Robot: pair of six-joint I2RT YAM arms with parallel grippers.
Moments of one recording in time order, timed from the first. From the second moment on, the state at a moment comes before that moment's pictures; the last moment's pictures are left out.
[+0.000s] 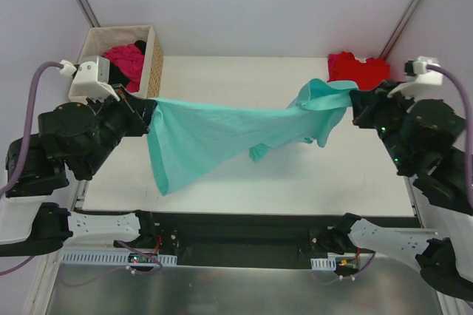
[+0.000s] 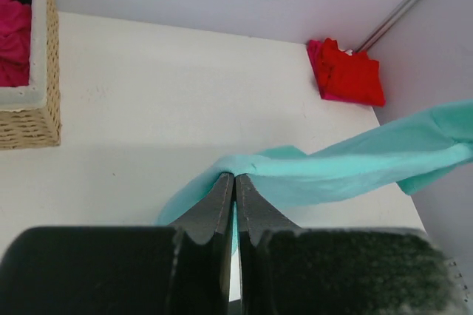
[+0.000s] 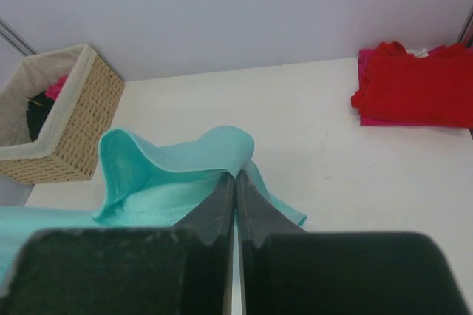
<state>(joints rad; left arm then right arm) -1.18 0.97 1.83 -1.14 -0.85 -0.56 0.79 0.91 1.66 -0.90 0.62 0.33</state>
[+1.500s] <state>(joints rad) -1.18 0.70 1.66 -0.55 0.02 -0.19 0.44 0.74 2.01 -0.65 -0.35 0.32</state>
